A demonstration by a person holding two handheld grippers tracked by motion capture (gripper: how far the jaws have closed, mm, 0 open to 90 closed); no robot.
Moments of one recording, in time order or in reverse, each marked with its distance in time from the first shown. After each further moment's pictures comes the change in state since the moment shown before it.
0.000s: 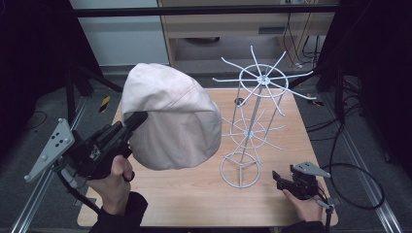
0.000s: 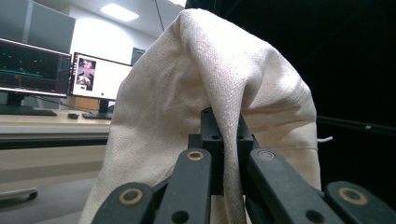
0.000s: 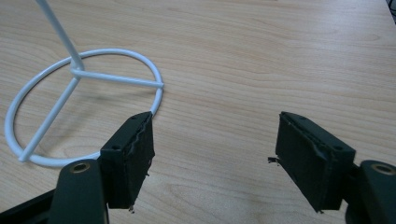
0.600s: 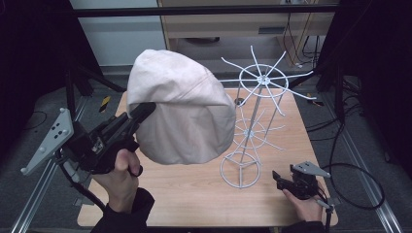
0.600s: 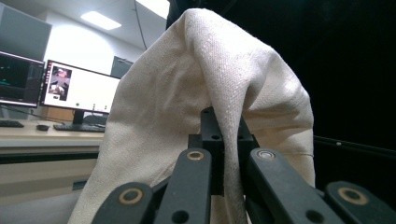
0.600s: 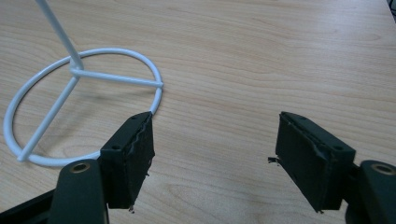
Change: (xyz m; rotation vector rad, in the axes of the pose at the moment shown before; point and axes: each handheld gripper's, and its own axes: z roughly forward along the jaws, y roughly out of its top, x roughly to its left) left arm -0.018 0.016 0.019 -0.044 -0.078 -0.028; right arm 0.000 0.000 0.000 0.000 0.003 0.000
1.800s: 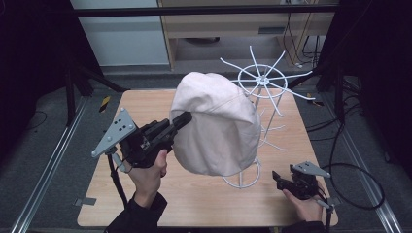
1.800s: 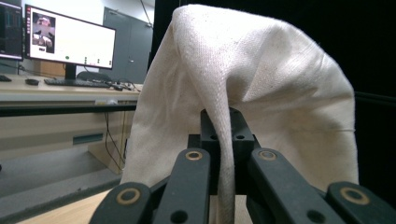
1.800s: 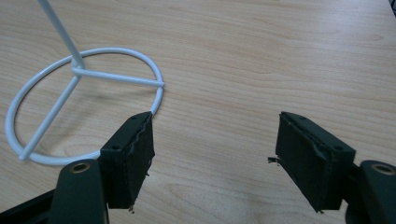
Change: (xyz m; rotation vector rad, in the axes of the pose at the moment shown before) left arm 0.008 -0.058 0.036 0.217 0.005 0.002; right arm 0.000 0.000 0.000 0.002 0.005 -0.005
